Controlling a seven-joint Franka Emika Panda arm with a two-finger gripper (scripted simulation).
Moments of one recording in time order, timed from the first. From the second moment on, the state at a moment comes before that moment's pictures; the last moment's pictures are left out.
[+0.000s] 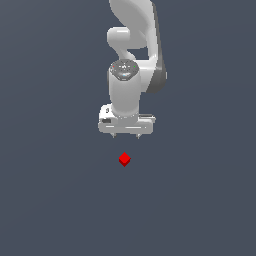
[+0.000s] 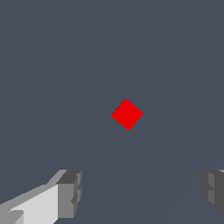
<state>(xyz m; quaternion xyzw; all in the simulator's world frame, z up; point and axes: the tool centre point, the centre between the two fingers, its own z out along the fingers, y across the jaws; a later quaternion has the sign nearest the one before) -0.007 -0.008 0.167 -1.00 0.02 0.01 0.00</state>
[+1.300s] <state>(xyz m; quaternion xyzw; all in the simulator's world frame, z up) 0.014 -0.008 0.086 -0.98 0.22 0.00 0.00</state>
